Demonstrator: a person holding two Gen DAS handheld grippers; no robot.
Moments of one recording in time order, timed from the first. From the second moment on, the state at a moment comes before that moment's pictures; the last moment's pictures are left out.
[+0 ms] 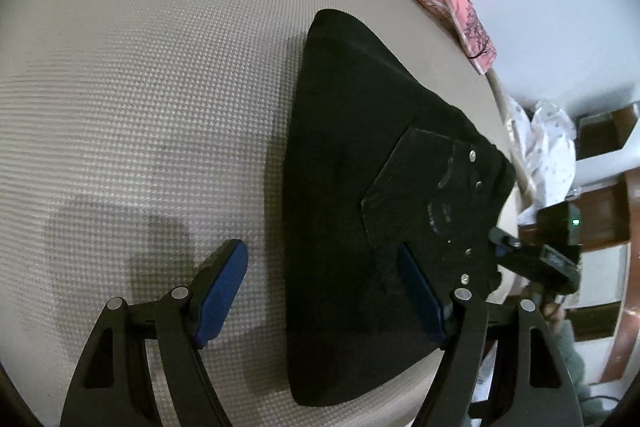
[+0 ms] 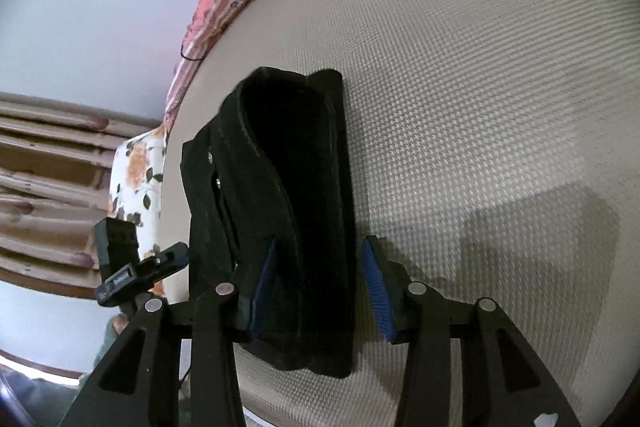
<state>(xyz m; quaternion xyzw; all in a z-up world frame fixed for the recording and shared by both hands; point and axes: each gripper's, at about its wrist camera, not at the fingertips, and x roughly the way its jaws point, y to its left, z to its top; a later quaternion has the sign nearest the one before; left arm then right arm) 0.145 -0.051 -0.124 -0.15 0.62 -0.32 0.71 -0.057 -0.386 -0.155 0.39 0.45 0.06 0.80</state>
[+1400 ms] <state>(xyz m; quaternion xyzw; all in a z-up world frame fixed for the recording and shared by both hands) 0.142 -0.084 -0.116 -0.05 0.55 -0.31 0.77 -0.043 -0.366 -0.140 0.39 0.43 0.07 0.81</state>
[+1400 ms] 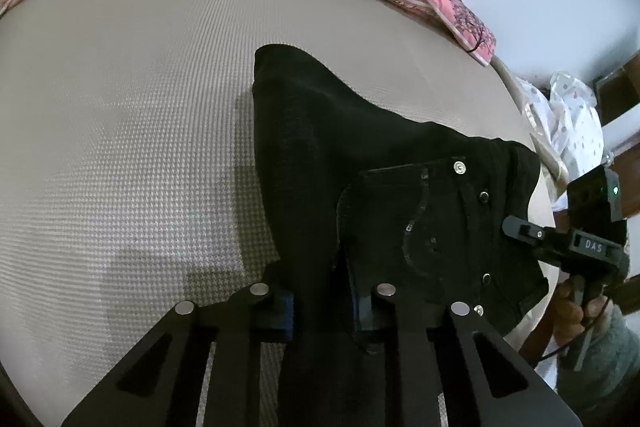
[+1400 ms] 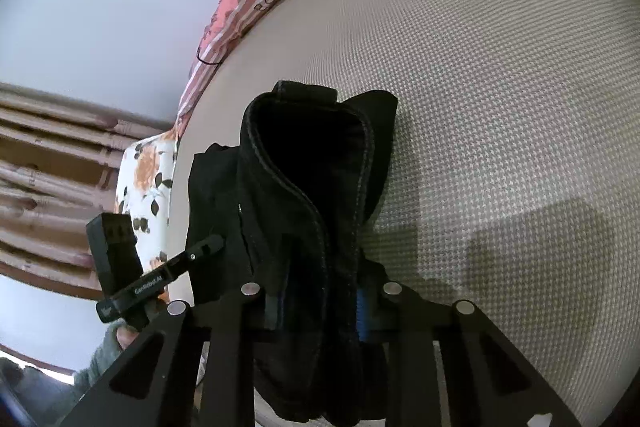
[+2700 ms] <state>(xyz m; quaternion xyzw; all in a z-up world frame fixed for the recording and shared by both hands) 0.295 -0.038 -0.079 -0.03 0.46 -0.24 0.85 0.172 -0.311 -0.093 0.35 0.41 0.11 0.83</state>
